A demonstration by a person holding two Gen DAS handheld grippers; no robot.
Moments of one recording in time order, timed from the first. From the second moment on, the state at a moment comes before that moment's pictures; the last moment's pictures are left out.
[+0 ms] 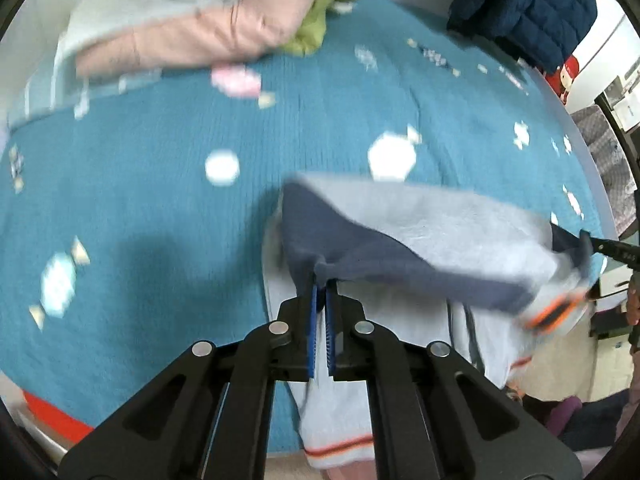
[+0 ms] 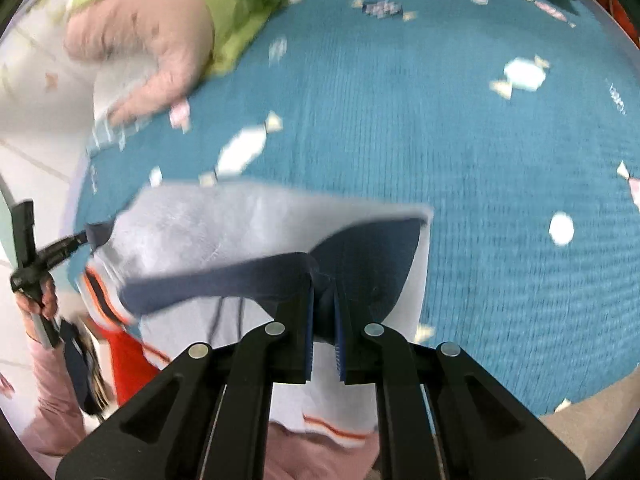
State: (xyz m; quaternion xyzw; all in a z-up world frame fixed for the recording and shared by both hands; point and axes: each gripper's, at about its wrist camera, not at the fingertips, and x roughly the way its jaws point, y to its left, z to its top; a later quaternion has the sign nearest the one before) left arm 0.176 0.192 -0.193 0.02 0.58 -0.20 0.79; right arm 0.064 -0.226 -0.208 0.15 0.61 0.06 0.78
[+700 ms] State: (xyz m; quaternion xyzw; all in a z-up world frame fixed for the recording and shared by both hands) left arm 0.101 0.203 -0.265 0.06 0.64 -0.18 0.74; right arm 0.007 -0.230 -0.266 0.13 0.67 0.05 0.73
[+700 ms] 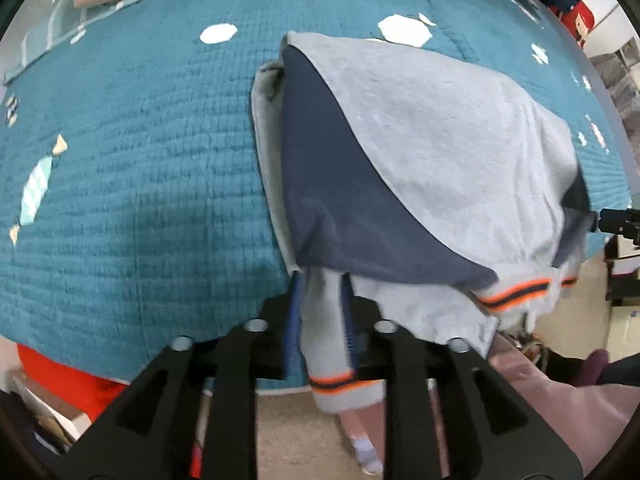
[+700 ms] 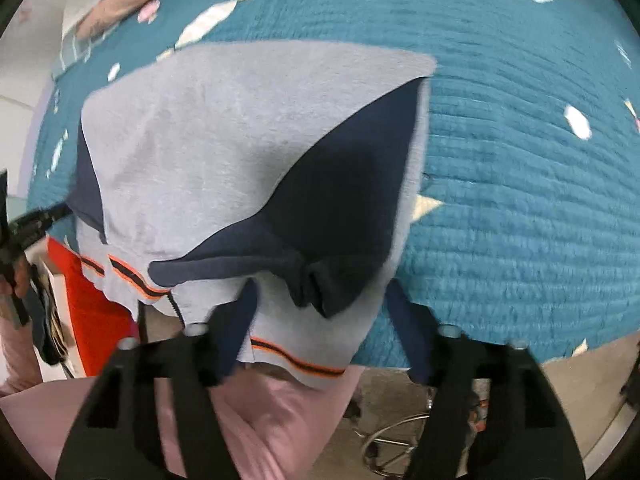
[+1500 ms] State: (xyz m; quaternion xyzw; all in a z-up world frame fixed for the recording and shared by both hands) left arm 0.120 0.197 -0.315 -0.25 0.68 -0.11 0.68; right arm -0.018 -0.242 -0.321 0.48 0.59 -0.07 0.65
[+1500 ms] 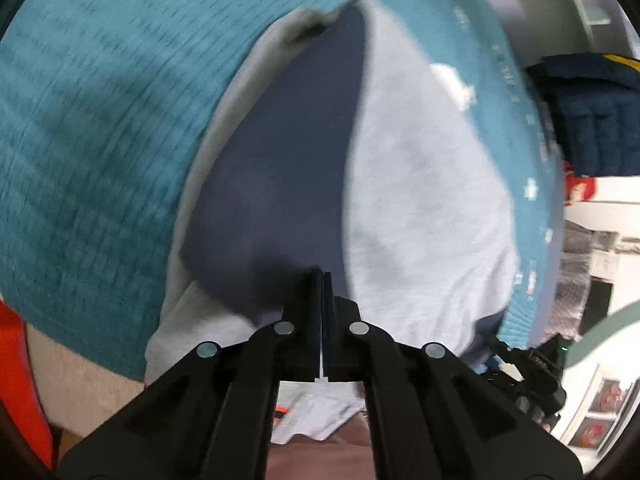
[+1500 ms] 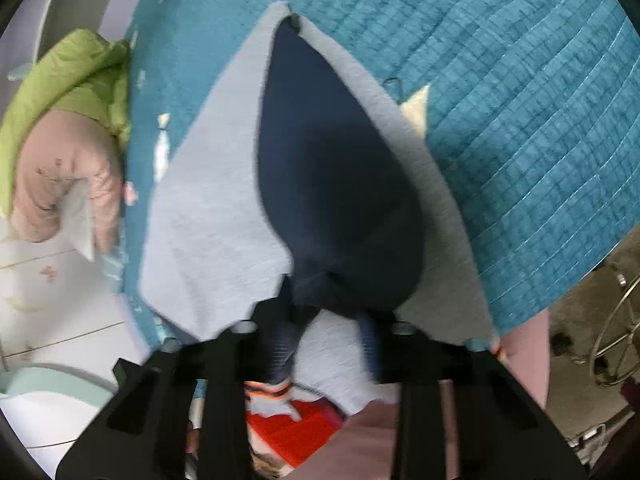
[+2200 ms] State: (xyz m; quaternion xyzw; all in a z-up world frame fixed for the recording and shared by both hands) left arm 0.115 0.218 -0.318 -0.32 0.65 -0.11 0.68; right arm -0.020 -0.221 -0.313 0.41 0.60 -0.05 0.69
